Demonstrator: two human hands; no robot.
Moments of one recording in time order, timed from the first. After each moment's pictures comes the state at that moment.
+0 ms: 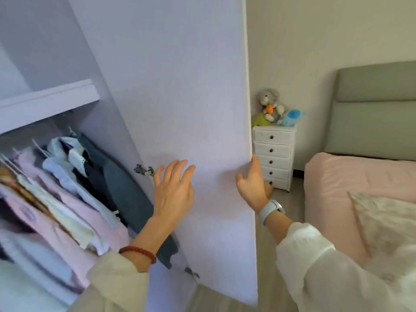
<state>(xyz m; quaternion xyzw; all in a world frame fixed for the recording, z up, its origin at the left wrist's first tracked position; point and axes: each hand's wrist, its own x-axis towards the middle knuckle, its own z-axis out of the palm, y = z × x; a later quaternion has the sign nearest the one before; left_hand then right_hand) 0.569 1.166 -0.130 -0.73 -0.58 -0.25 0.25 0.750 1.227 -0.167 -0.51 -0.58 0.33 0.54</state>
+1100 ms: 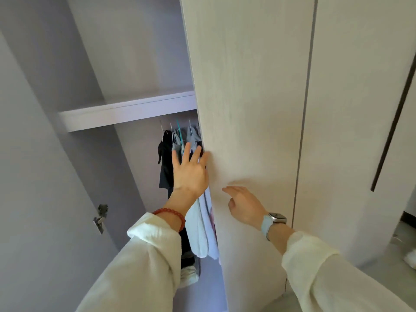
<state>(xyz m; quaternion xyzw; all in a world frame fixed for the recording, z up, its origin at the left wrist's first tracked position) 0.408 0.956 -0.073 -0.41 -0.87 -0.03 0.27 0.511 1.068 -0.153 -0.15 -0.95 0.21 0.16</state>
